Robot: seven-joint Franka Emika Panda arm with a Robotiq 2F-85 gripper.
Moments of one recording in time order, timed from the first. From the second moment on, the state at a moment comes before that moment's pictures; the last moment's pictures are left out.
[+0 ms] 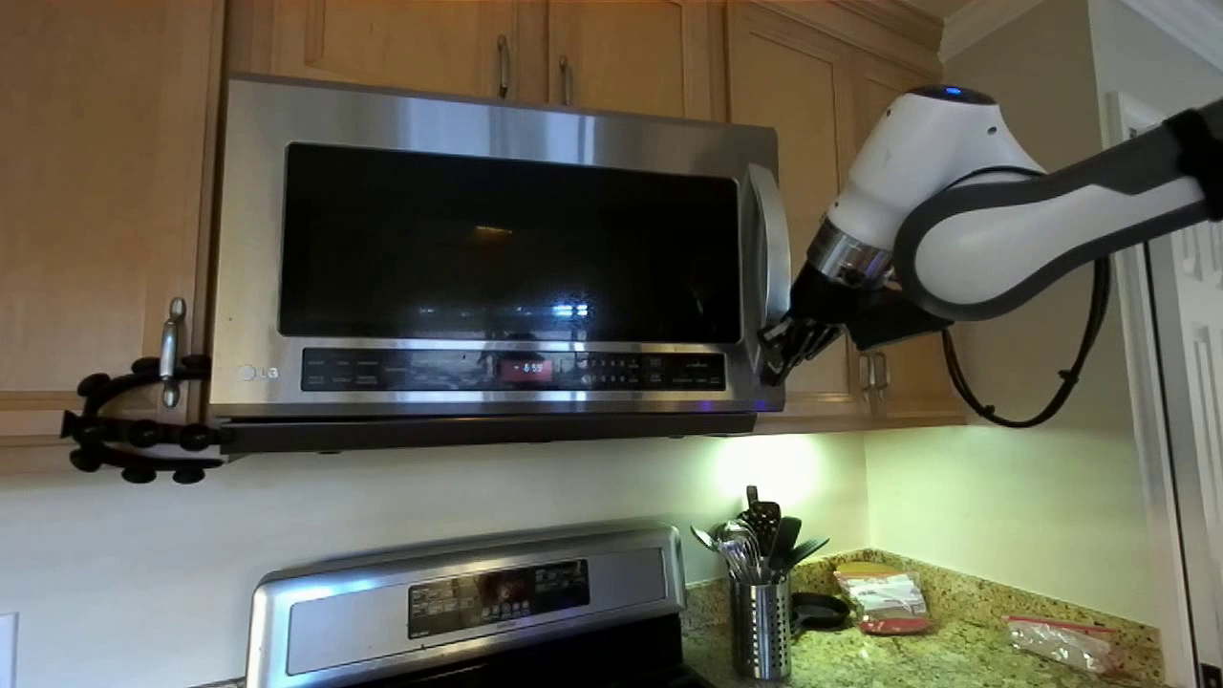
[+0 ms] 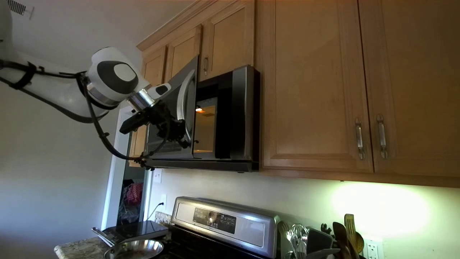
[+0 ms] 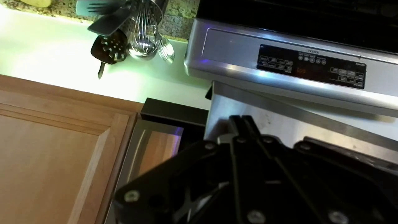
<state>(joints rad) -0.17 -0.69 0.22 -2.42 -0.33 2.56 0.36</state>
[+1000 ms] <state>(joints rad) -0.16 -0.26 0.10 -2.10 -0.32 2.65 0.13</state>
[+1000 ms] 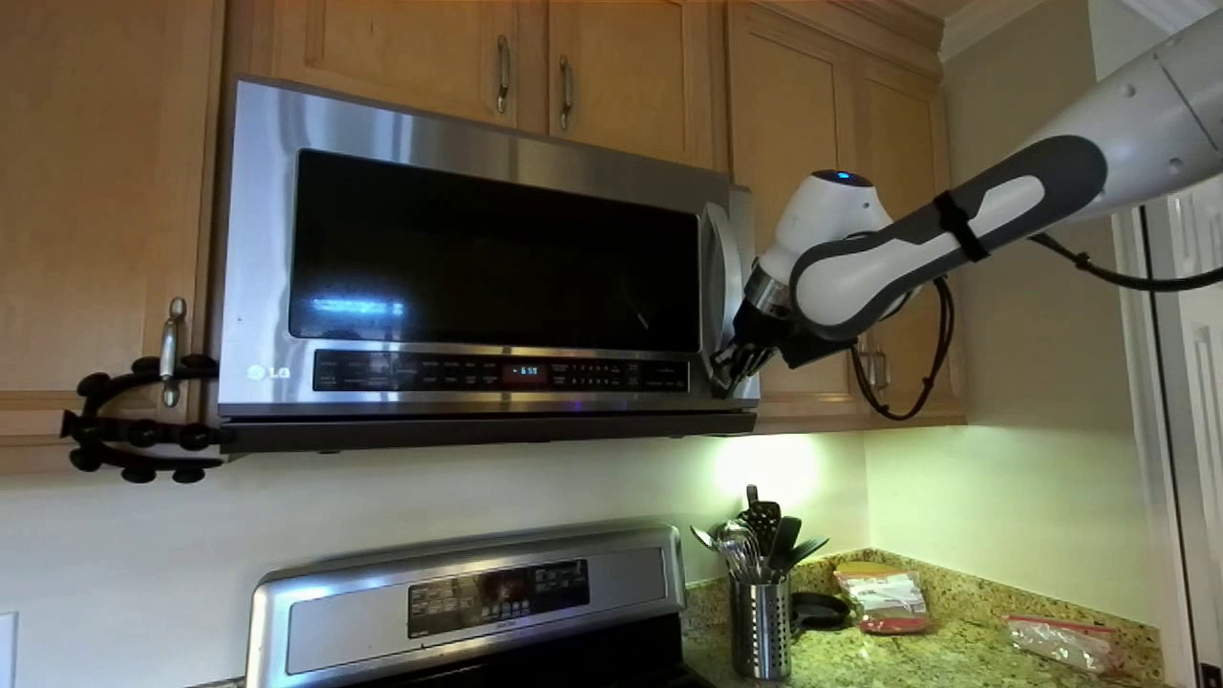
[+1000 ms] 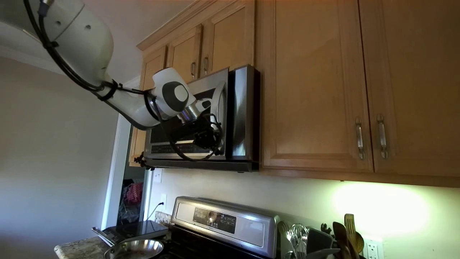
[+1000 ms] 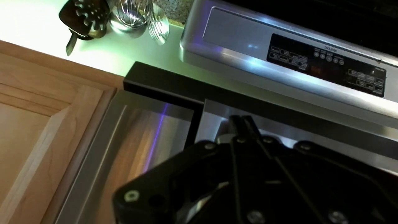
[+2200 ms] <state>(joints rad) -0.04 -0.21 0.03 -2.01 -0.08 2.35 -0.07</state>
